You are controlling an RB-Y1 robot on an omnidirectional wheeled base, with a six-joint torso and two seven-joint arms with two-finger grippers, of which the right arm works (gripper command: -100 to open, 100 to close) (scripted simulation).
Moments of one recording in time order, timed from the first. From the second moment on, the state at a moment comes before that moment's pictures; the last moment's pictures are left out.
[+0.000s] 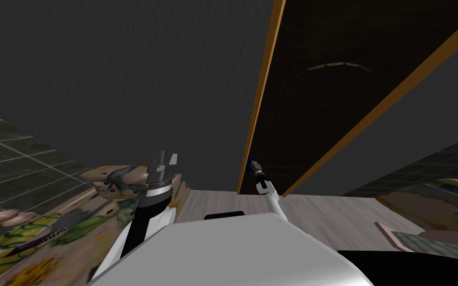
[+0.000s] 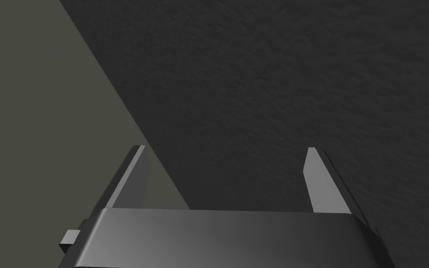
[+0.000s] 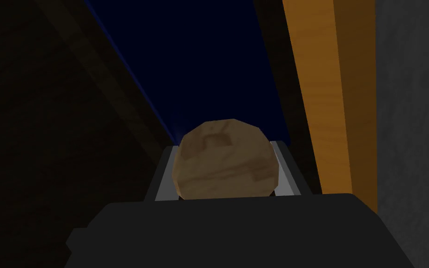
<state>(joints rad) -0.19 -0.08 -0.41 -1.06 0.65 -0.45 0.64</state>
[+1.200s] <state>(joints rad) -0.18 -0.13 -0.36 -1.04 0.39 -0.44 0.34</state>
